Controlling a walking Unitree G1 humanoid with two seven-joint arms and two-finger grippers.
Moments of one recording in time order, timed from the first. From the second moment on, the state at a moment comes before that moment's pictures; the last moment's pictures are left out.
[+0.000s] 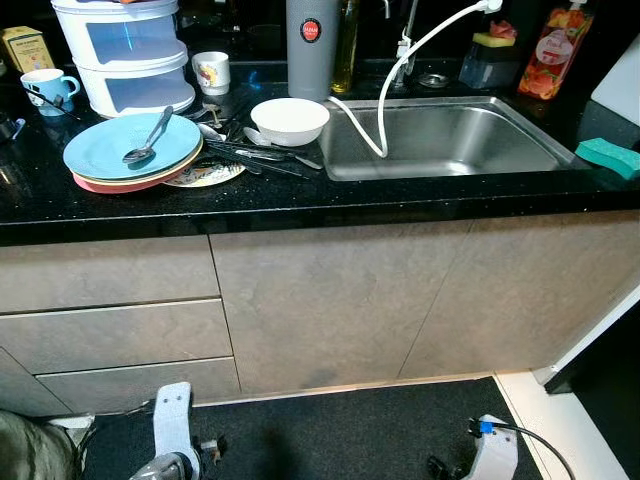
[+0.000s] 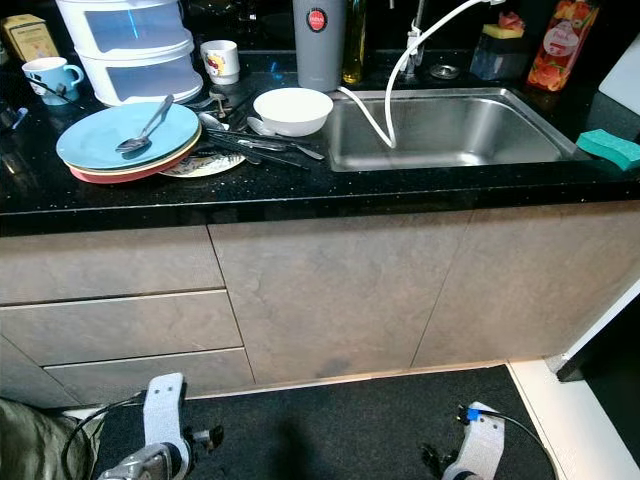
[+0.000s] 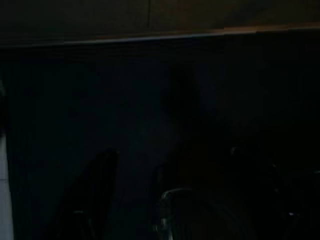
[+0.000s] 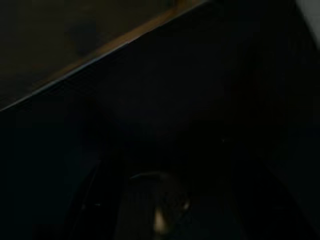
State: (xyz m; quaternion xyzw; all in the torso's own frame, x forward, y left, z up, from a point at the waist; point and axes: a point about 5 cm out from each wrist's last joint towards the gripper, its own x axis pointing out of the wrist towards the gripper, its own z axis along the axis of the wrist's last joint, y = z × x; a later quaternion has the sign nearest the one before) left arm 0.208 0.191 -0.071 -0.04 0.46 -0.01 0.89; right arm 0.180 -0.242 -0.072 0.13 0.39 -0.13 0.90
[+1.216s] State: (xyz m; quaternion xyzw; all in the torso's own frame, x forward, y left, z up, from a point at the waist) left arm 0.248 0.187 -0.041 0.00 0.33 -0.04 0.94; right arm 0.295 -0.254 0.042 0.21 0.06 0.05 0.97
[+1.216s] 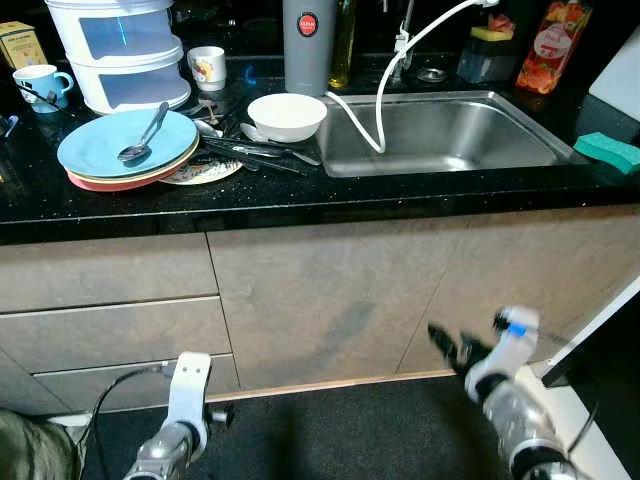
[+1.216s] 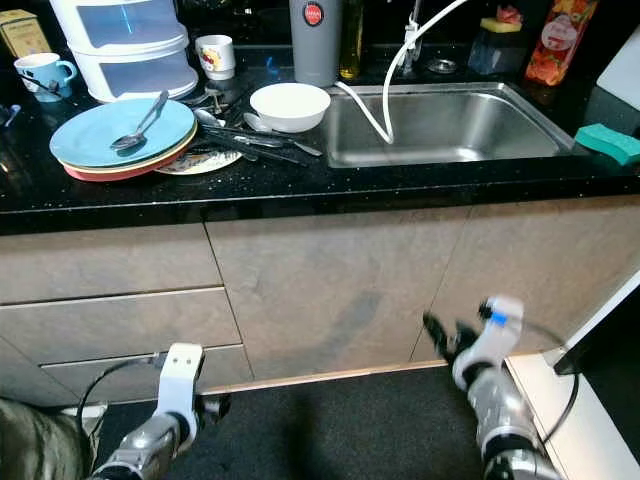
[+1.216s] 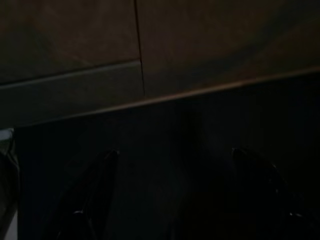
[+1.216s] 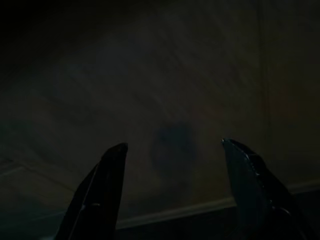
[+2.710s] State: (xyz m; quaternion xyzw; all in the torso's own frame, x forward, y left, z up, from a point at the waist) left arm 0.228 0.183 -0.056 -0.02 0.37 -0.06 0.93; right arm 0.248 -0.255 -0.017 0.20 0.22 -0.03 0.96
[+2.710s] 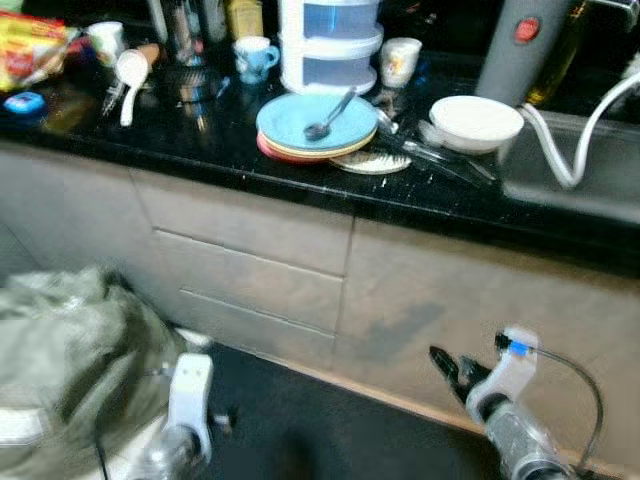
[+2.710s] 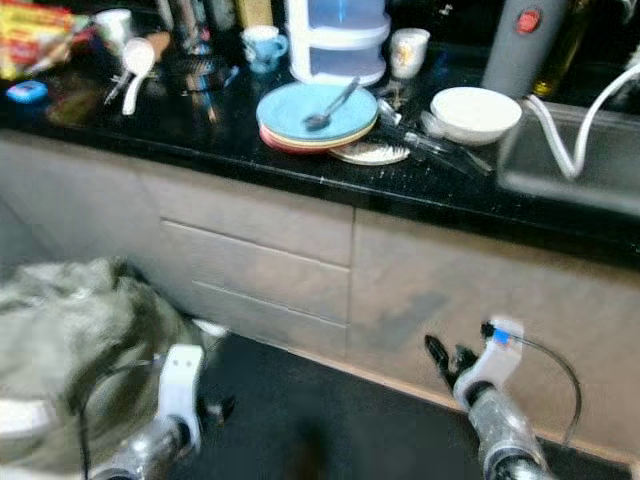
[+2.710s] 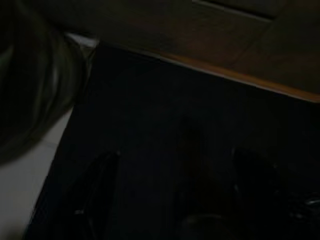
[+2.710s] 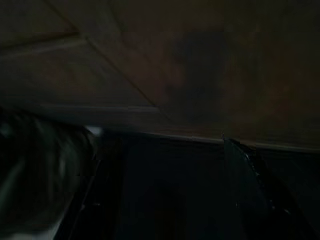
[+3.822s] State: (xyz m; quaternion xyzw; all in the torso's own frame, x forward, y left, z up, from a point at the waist) left arm 0.225 0.184 -0.059 -0.05 0.38 -0.04 0.92; right arm 0.236 -0.251 -0.032 0.18 0.27 -0.07 0.94
